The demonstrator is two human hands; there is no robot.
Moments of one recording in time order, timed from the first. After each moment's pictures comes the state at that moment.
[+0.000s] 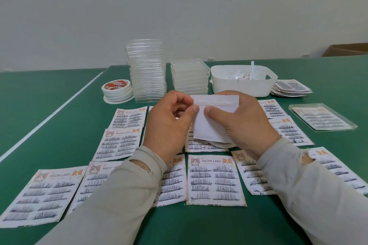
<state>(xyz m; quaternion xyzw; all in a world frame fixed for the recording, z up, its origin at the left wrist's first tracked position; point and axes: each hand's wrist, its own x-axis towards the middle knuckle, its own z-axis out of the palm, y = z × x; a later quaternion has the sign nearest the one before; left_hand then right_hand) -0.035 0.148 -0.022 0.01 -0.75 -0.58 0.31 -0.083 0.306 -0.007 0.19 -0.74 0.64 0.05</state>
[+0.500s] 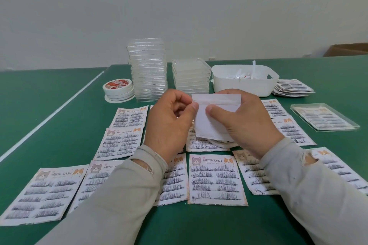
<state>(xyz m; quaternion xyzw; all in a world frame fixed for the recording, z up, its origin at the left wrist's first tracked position) -0.035 0.149 -0.022 0.02 -0.75 -0.58 0.31 -0.082 0.308 -0.005 0.21 -0.75 0.63 0.07</state>
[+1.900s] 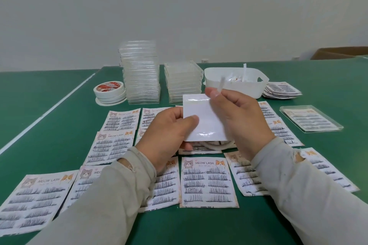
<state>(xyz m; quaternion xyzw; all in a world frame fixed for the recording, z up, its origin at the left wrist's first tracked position) -0.027 0.157 -0.017 0.05 -0.71 -0.70 0.07 -0.075 0.310 0.001 0.19 -0.66 0.72 0.02</state>
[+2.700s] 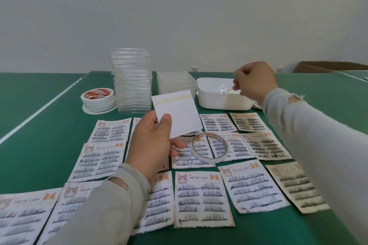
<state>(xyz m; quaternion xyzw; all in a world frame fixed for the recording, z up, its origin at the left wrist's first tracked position) -0.033 0.150 -0.017 0.08 -0.67 -0.71 0.19 -0.198 0.345 0.067 0.05 -0.87 0.46 0.17</state>
